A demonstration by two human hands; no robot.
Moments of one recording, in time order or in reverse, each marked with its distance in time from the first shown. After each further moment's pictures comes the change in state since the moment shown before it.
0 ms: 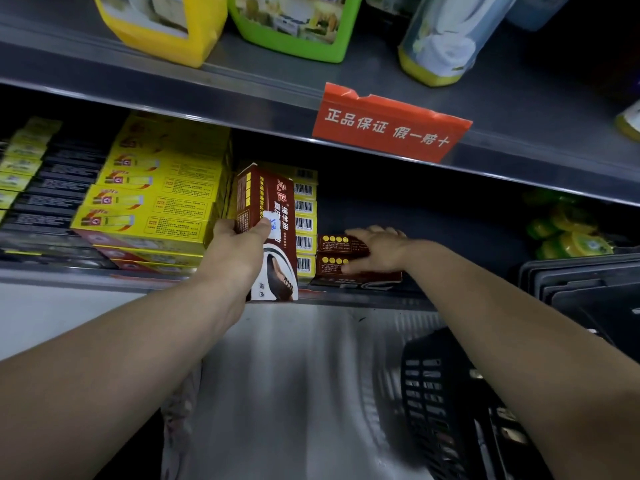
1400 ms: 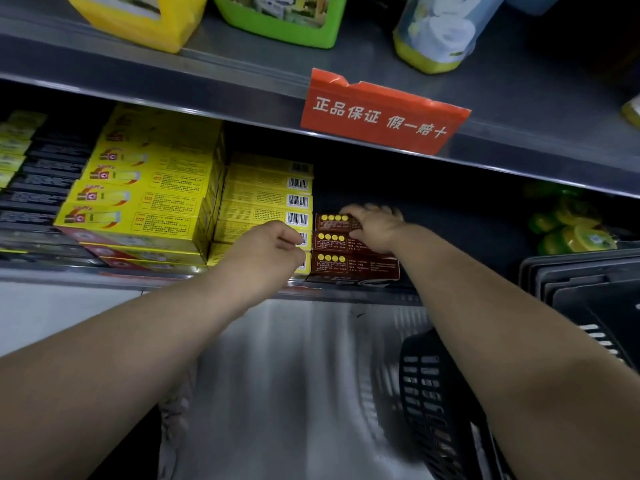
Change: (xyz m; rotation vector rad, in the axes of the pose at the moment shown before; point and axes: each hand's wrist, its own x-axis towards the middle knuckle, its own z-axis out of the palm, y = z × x) left_hand -0.002 -0.004 0.017 0.502 -0.302 0.260; right_hand 0.020 -0.004 -0.012 0.028 0.200 0.015
